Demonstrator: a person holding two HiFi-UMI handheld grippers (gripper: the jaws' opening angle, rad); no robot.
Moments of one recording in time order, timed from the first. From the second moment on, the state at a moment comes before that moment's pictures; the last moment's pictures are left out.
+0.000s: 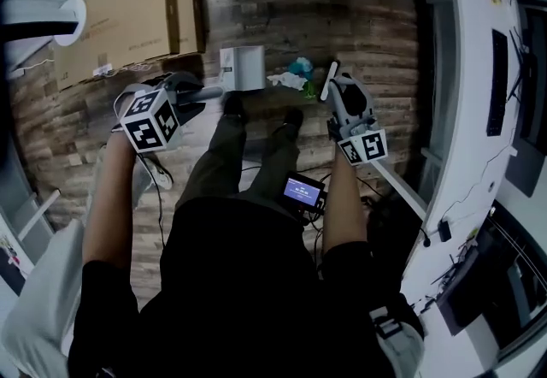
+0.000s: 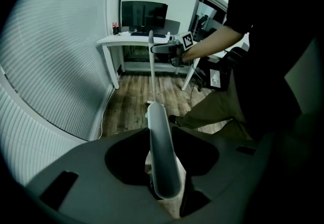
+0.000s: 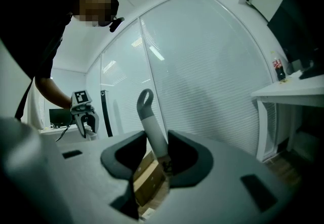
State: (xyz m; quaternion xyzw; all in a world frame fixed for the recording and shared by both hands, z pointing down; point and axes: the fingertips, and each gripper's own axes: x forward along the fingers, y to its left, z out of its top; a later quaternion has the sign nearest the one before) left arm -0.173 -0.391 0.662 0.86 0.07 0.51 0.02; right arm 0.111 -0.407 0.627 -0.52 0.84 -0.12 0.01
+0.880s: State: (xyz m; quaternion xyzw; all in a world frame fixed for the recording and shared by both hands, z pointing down) left arm -0.173 -0.400 0.656 0.88 0.08 0.46 0.05; right arm -0.016 -0.466 0.575 -0.46 0.86 -0.12 0.18
